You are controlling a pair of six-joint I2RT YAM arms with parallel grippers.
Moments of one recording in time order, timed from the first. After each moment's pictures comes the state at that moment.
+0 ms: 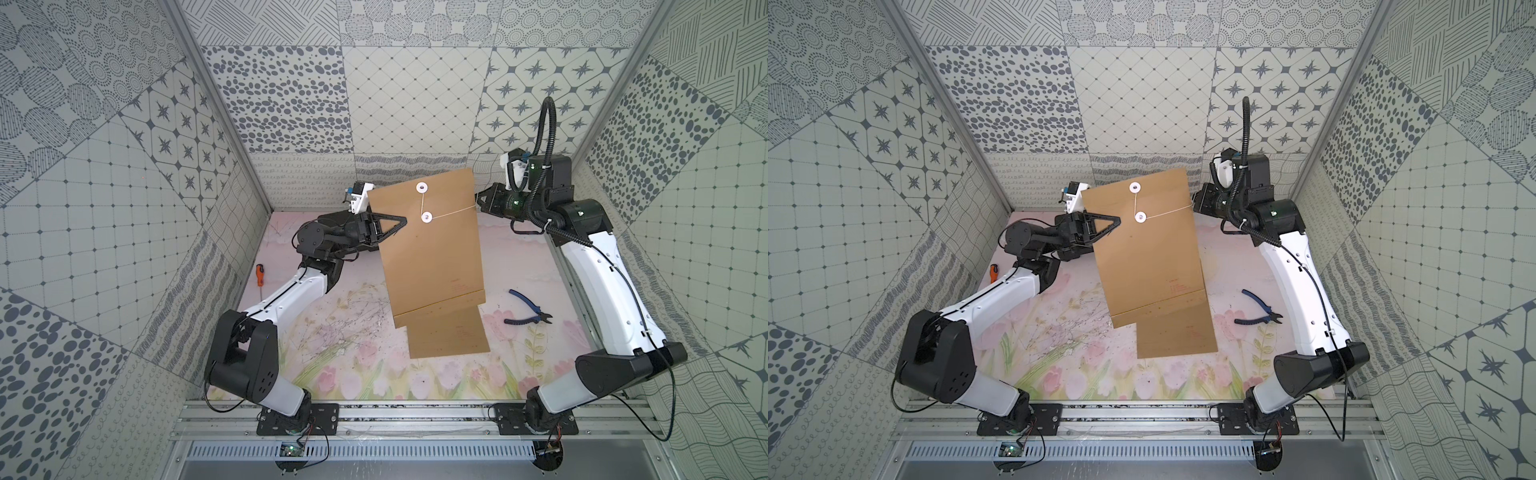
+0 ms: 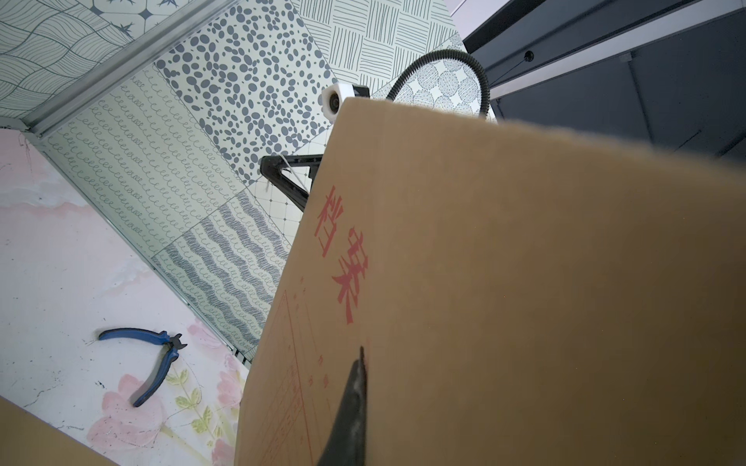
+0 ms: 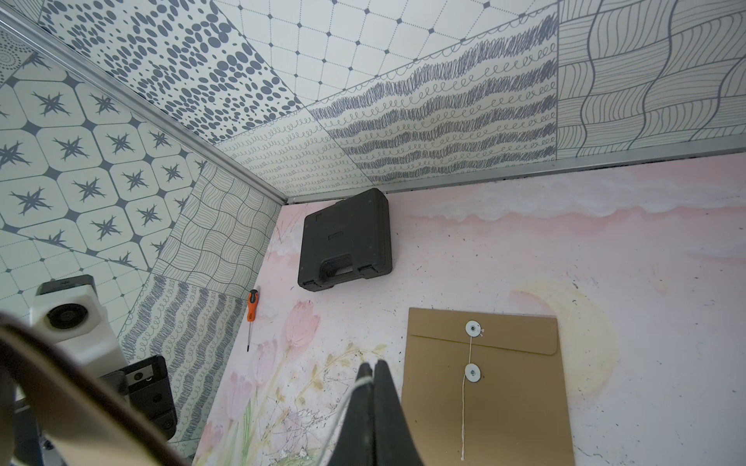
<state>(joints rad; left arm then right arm) -0.36 1.52 1.07 1.09 1.10 -1.54 0.30 1.55 1.96 -0.90 -0.27 0.45</state>
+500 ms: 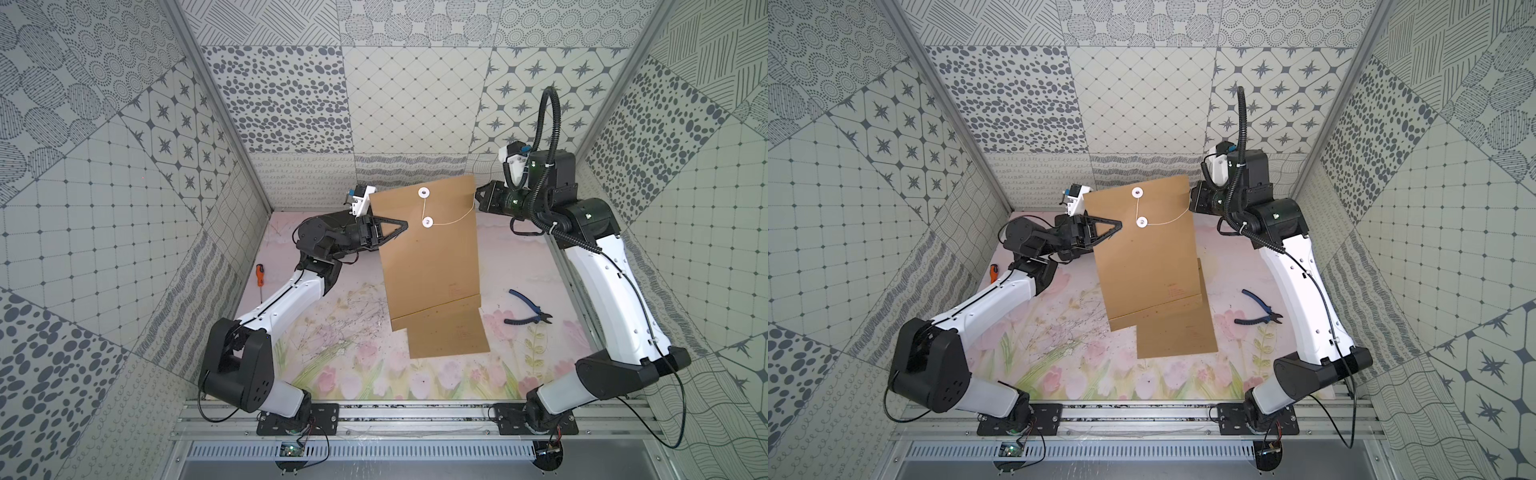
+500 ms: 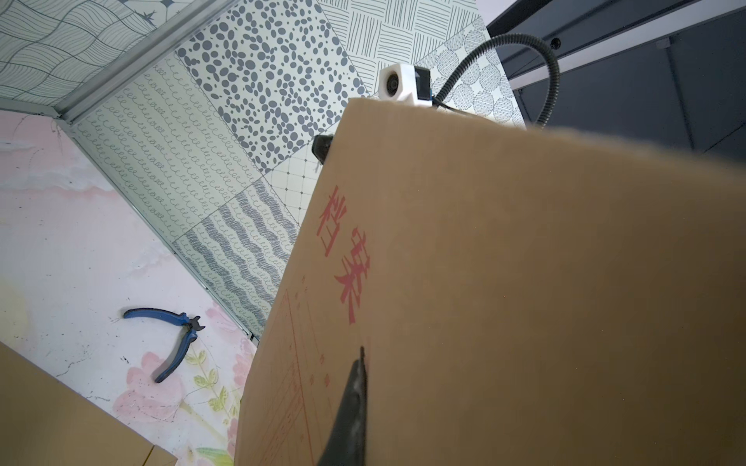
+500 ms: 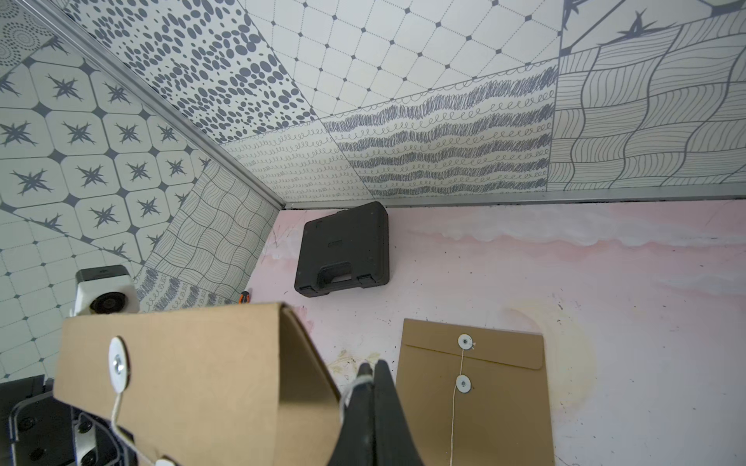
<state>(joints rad) -0.36 1.47 1.07 0.90 1.11 -1.42 0.37 1.54 2.05 -0.96 -0.16 0.40</state>
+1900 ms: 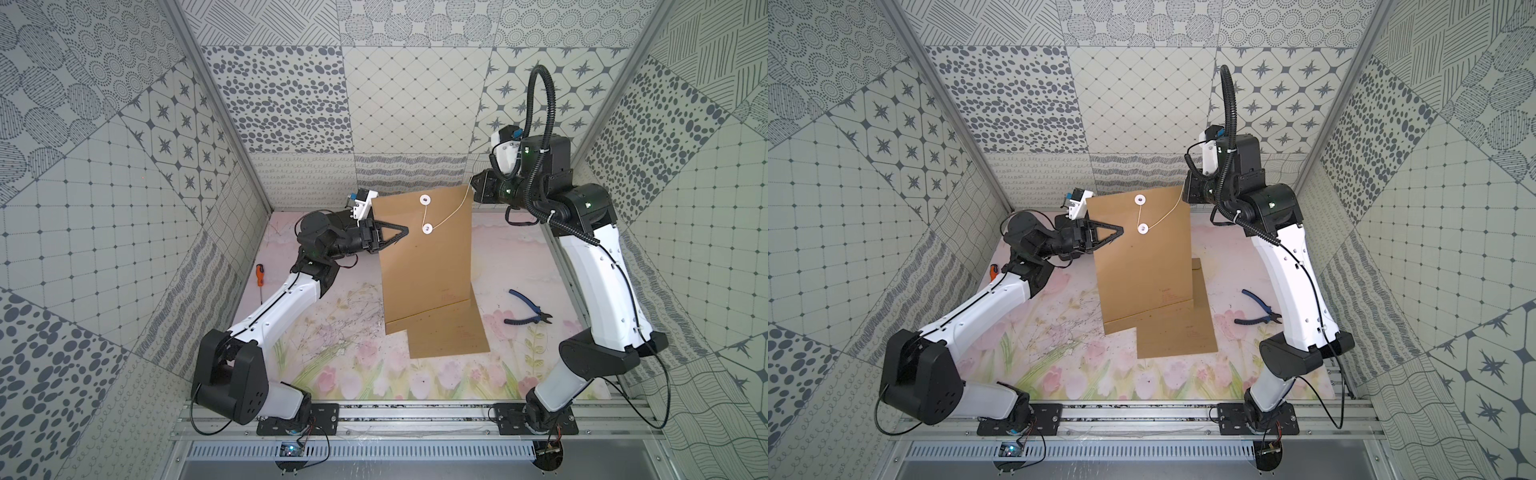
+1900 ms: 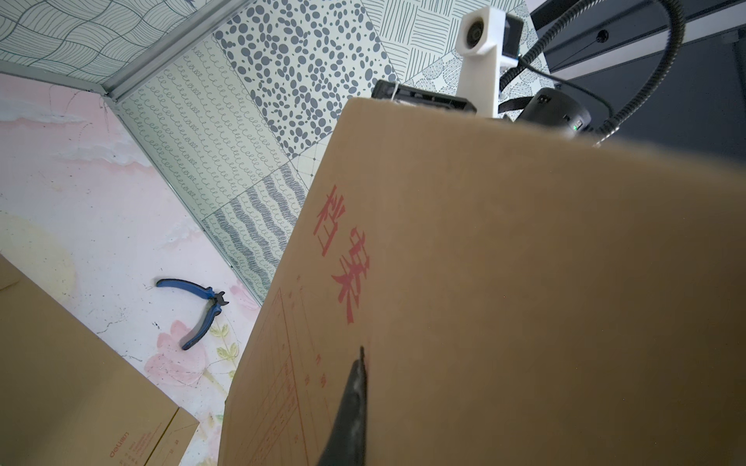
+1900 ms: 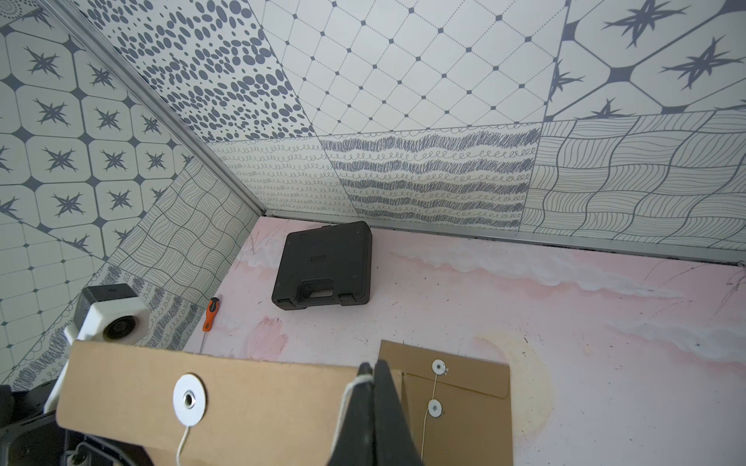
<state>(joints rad) -0.36 1.41 1.07 0.62 1.11 -1.26 0.44 1.71 2.39 -1.10 -0.04 0.30</state>
